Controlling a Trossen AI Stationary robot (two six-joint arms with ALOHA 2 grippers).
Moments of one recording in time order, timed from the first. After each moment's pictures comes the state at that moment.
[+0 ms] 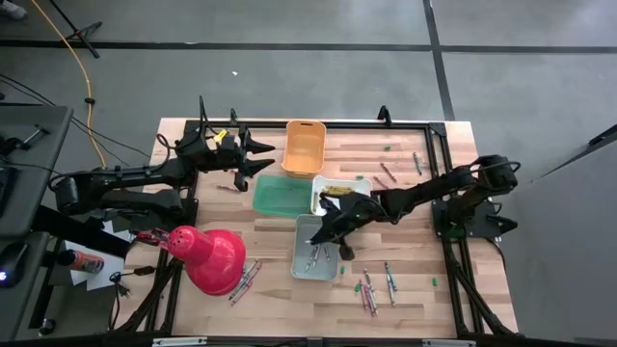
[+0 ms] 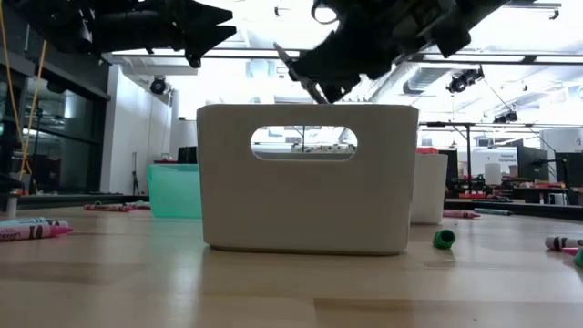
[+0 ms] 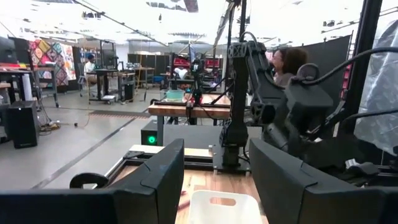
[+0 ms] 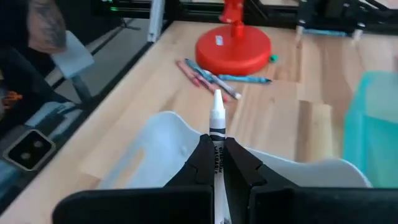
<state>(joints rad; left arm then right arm) 0.44 0.98 0.44 0.72 0.37 -0.10 0.15 1.64 0.91 0.26 -0.25 -0.02</state>
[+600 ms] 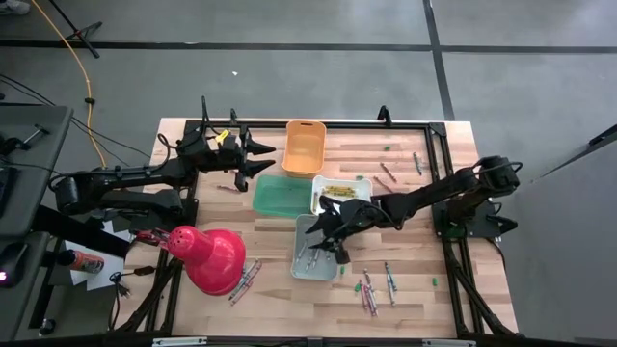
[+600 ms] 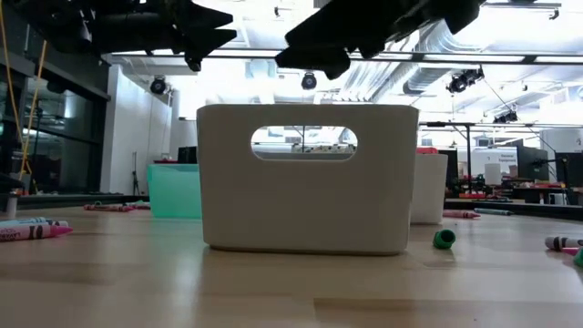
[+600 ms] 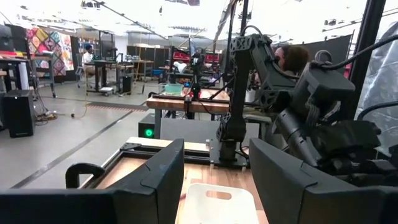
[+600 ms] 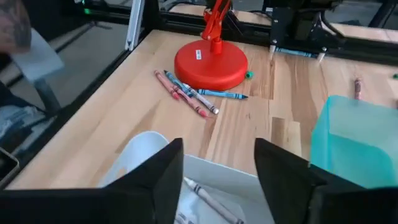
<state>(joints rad) 0.44 0.98 0.44 0.69 0.38 -0.12 0.21 1.63 0.97 0.21 -0.07 -0.06</state>
